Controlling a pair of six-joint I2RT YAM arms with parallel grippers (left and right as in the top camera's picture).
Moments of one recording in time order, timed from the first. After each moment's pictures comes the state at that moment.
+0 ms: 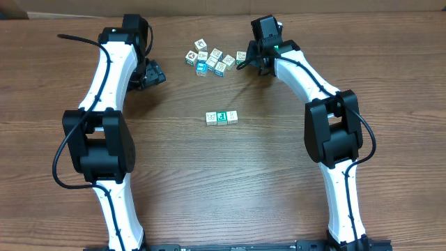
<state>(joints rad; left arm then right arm) -0.04 2.23 1.96 -1.21 -0.20 -0.58 0.32 2.45 2.01 -0.53 0.13 0.51</state>
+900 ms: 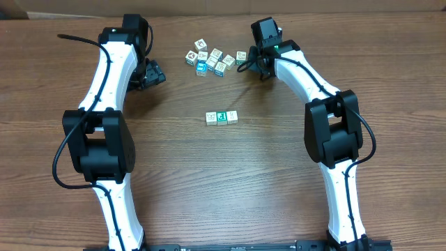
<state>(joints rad) -0.04 2.23 1.96 -1.21 -0.20 -0.58 0.32 2.45 2.01 -0.64 0.11 0.48</state>
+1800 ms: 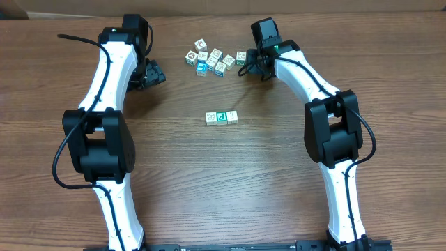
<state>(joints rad) -0.04 2.23 1.96 -1.21 -0.20 -0.58 0.32 2.45 2.01 -0.61 0.09 0.34</state>
